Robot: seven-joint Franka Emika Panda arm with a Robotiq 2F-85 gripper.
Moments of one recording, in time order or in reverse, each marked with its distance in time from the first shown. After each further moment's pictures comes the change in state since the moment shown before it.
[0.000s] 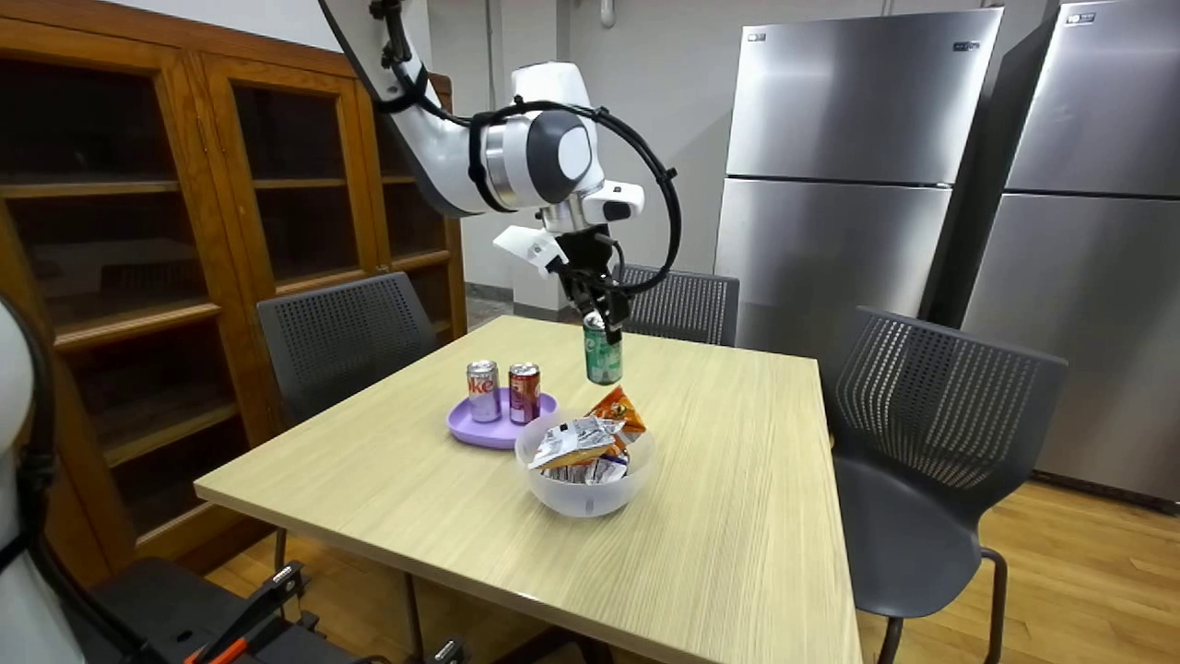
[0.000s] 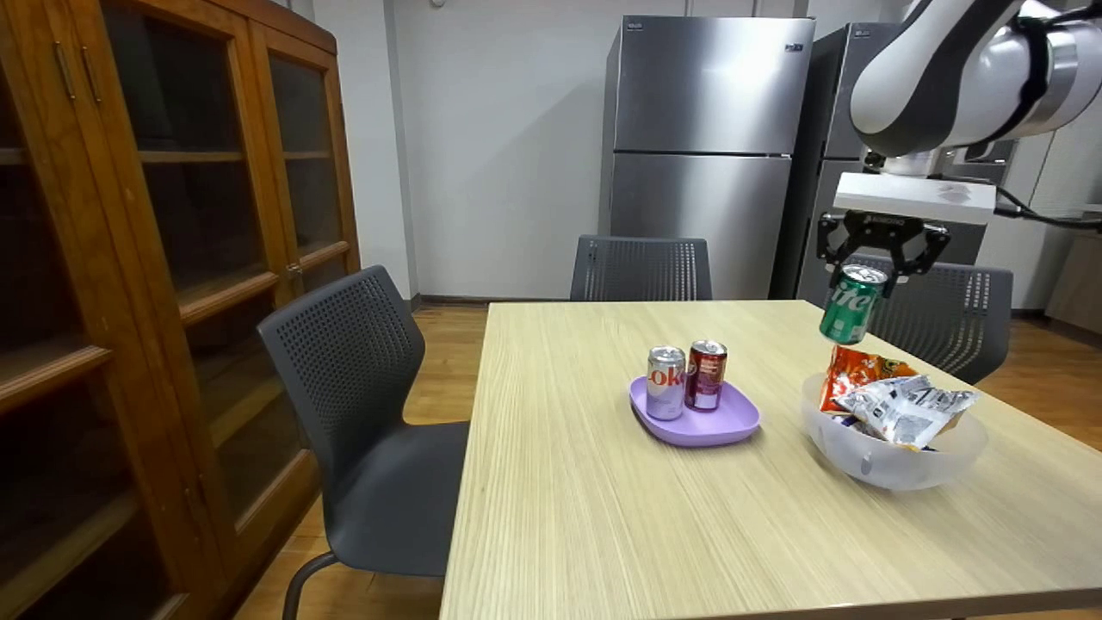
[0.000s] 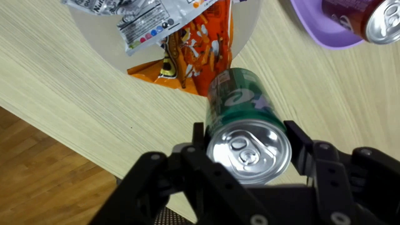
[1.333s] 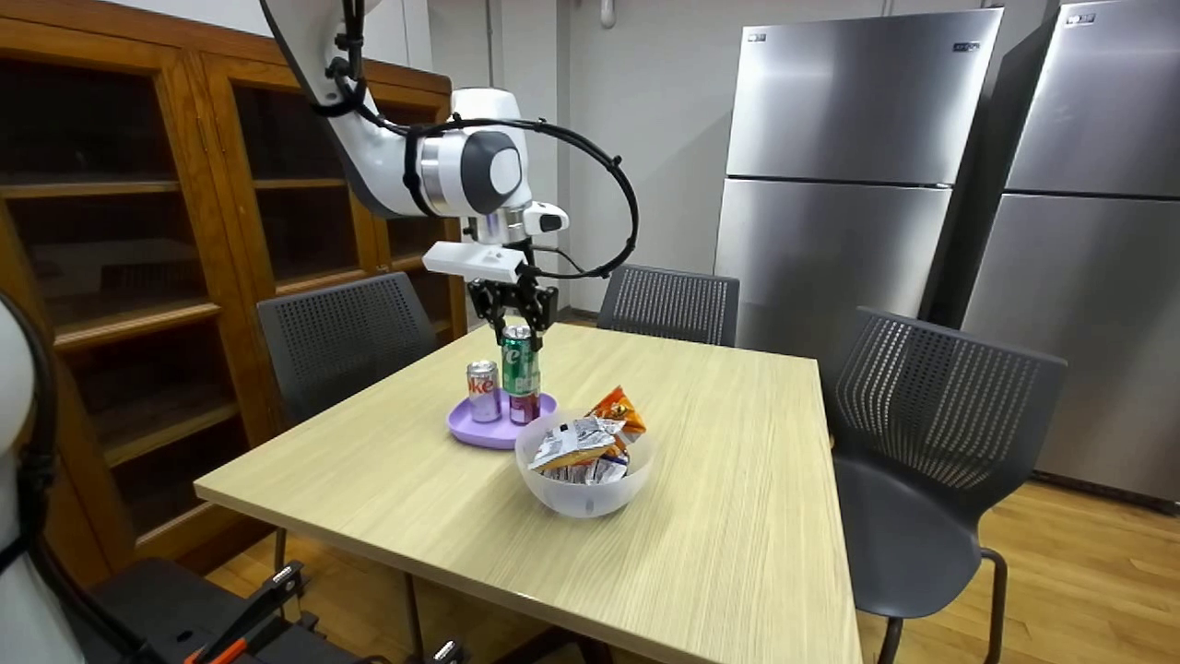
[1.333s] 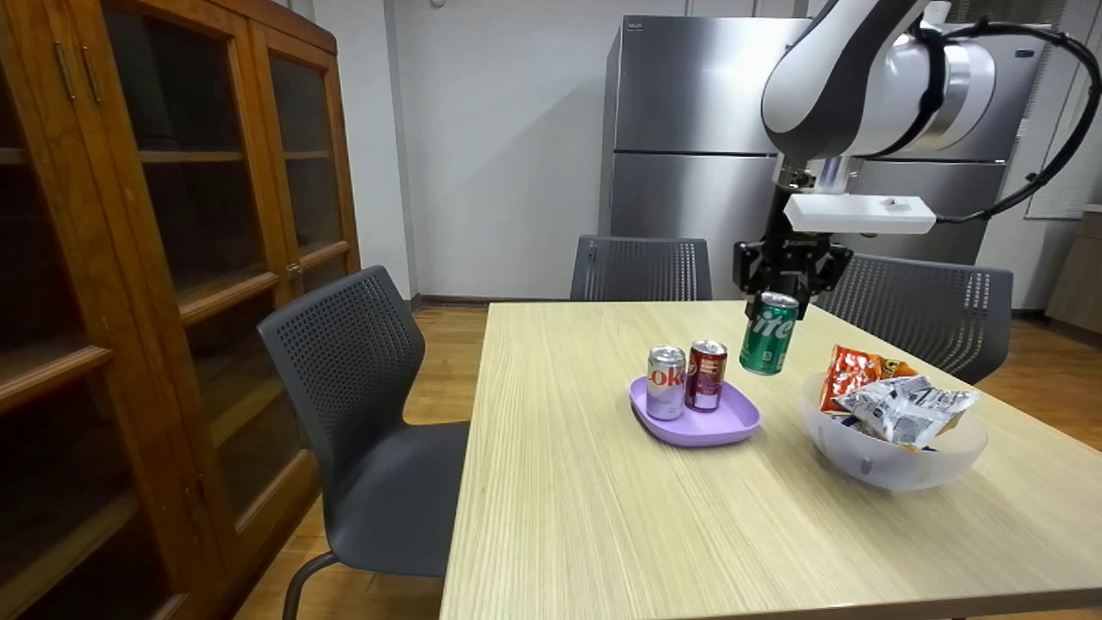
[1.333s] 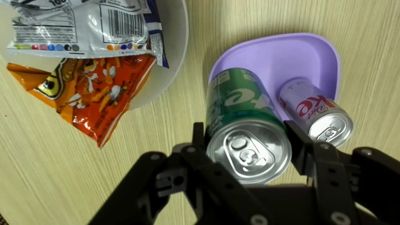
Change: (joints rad) arm 0.001 0.026 0.195 -0.005 0.079 -0.081 -0.451
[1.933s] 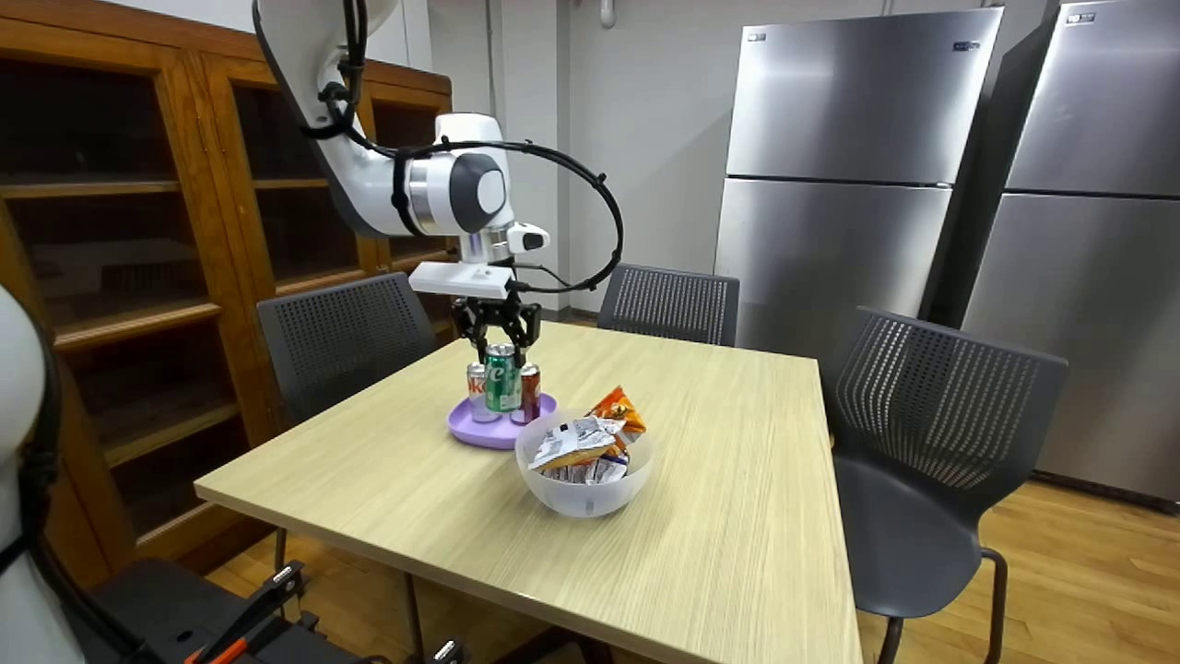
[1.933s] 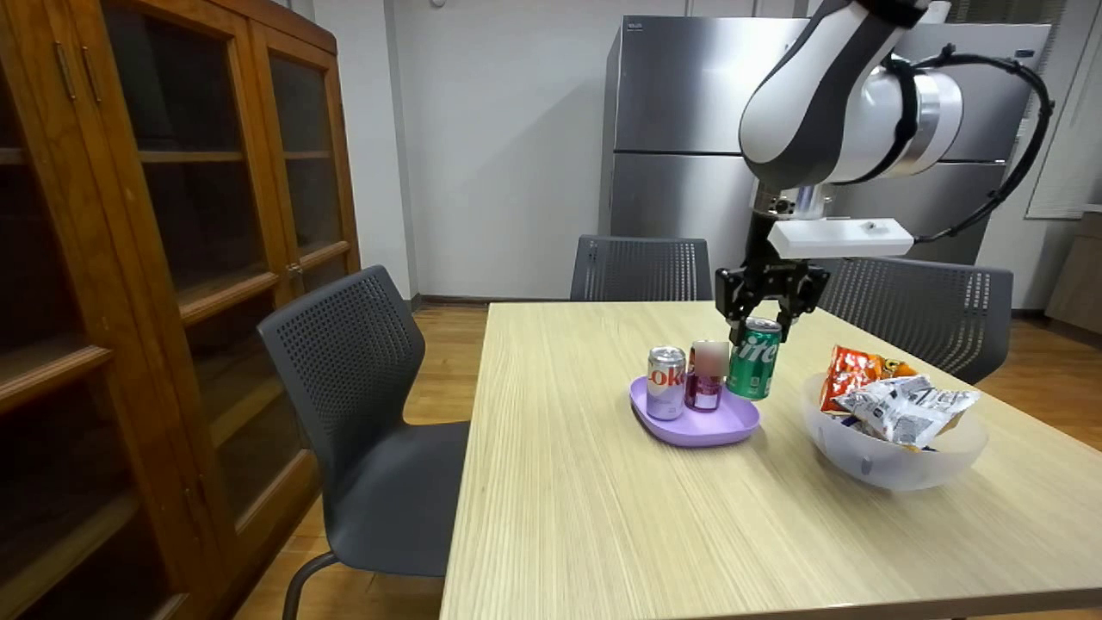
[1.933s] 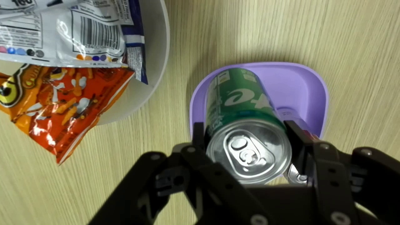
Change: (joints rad) arm 0.034 0.051 0.010 0.000 -0.035 0.001 -0.035
